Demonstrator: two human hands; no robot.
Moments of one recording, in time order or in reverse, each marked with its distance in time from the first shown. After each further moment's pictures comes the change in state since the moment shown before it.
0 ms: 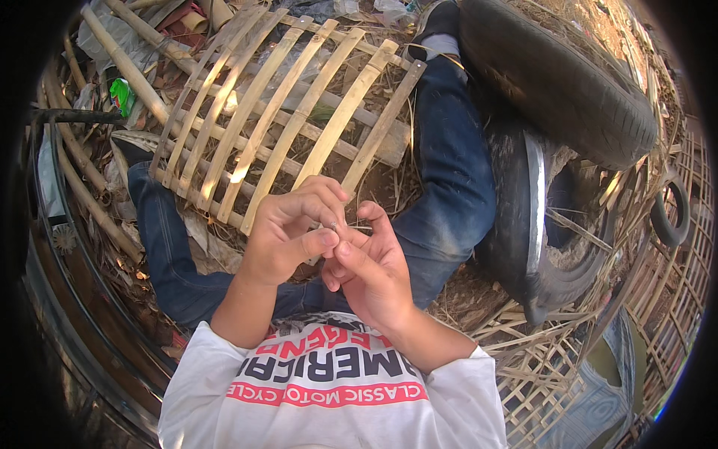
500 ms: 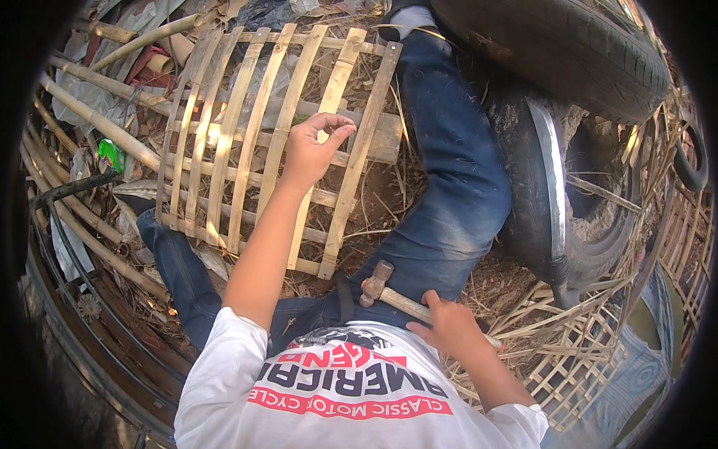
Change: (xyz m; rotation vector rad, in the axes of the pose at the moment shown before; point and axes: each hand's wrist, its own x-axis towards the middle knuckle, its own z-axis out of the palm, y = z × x) left_hand 0.108 -0.132 -0.048 0.515 0.133 -0.161; right_hand -0.093 -0.016 -0.118 -1.865 0.122 0.387
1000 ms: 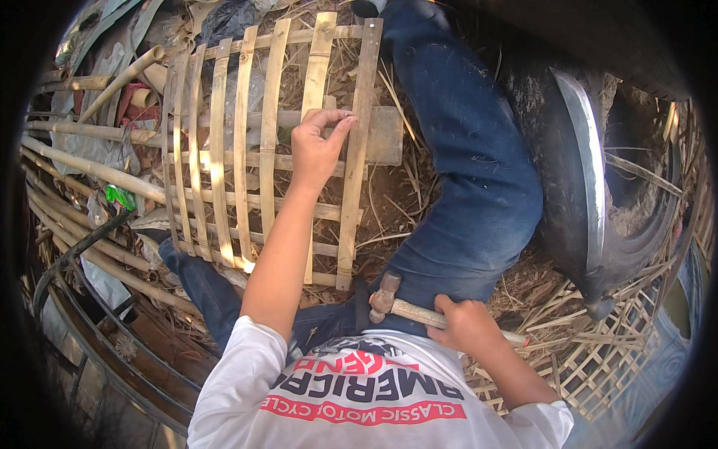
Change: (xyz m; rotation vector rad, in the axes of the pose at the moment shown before) left_hand 0.029 -0.046 0.033 0.252 0.024 -0.018; right_hand 0.036 0.023 0.003 0.164 -0.124 0.010
